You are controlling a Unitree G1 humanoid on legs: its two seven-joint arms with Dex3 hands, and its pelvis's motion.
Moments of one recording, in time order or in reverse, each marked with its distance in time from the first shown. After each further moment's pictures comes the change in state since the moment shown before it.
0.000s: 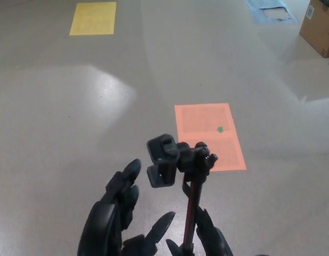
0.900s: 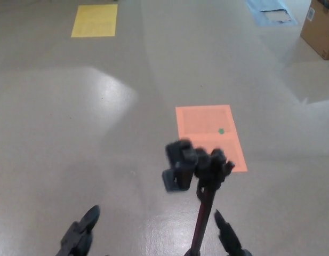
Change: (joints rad) left_arm 0.348 0.091 0.121 0.020 0.085 -0.307 -0.072; right_arm 0.461 -0.242 0.080 -0.636 -0.037 -0.060 0.056
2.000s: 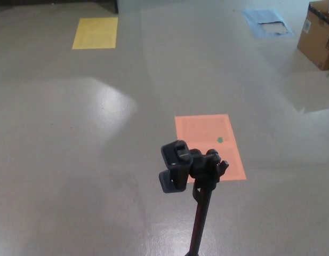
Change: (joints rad) left_arm 0.359 0.001 0.284 0.449 -0.121 -0.401 -0.164; right_arm 0.770 -0.186 -0.081 -0.265 0.005 -0.237 0.006
